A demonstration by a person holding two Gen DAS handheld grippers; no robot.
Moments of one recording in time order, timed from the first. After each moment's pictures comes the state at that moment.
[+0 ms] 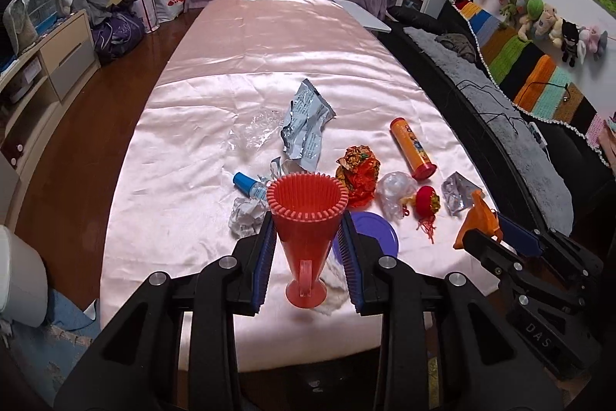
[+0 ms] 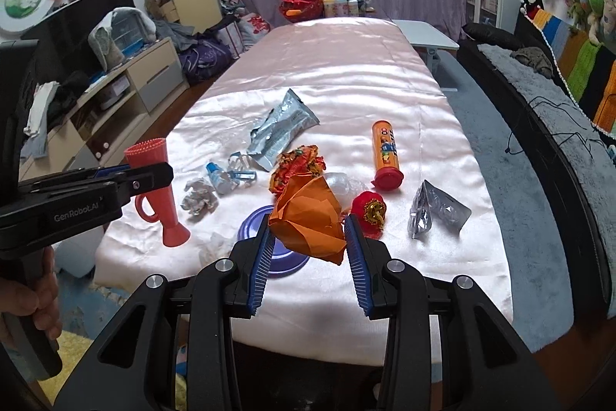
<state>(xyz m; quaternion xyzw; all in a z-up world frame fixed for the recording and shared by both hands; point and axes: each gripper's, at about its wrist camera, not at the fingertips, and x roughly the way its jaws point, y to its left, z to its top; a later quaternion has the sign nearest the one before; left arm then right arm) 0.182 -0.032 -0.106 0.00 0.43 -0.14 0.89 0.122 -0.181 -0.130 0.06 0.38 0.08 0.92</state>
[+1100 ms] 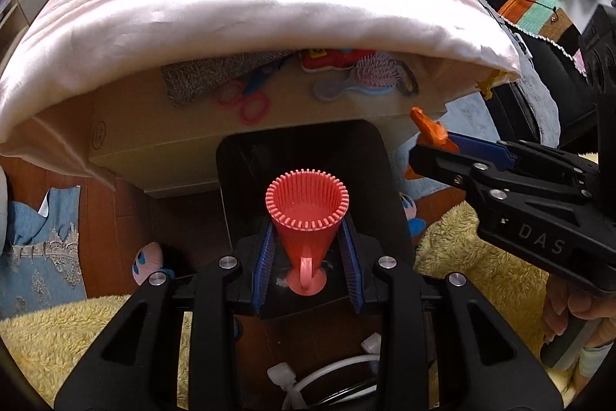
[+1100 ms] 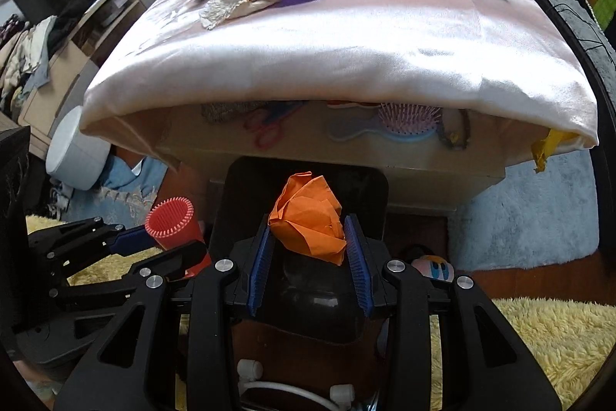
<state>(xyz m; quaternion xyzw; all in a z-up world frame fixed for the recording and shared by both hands) 0.042 -0.035 -0.274 0.01 0.57 -0.18 0.80 0.036 -0.155 -0.262 0.06 0.55 0.11 0.82</state>
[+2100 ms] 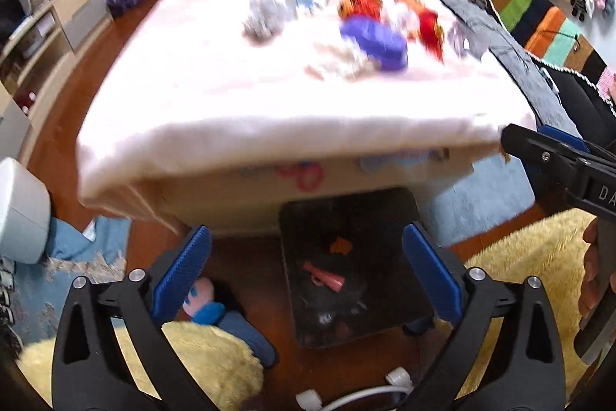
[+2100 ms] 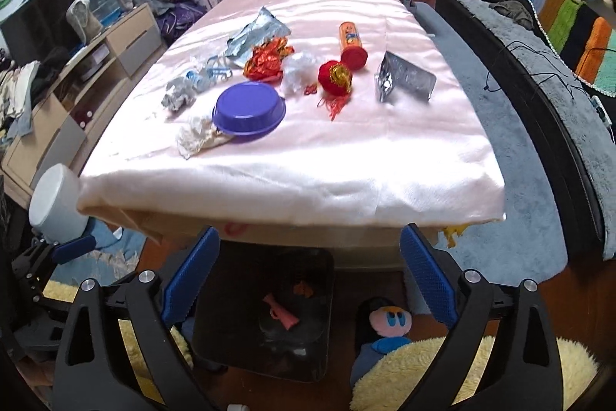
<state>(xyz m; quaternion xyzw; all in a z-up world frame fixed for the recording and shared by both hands) 0.053 -0.013 -0.204 0.03 0.50 -0.11 0.86 0.056 -0.193 -0.183 0.07 0.46 0.04 0.89</state>
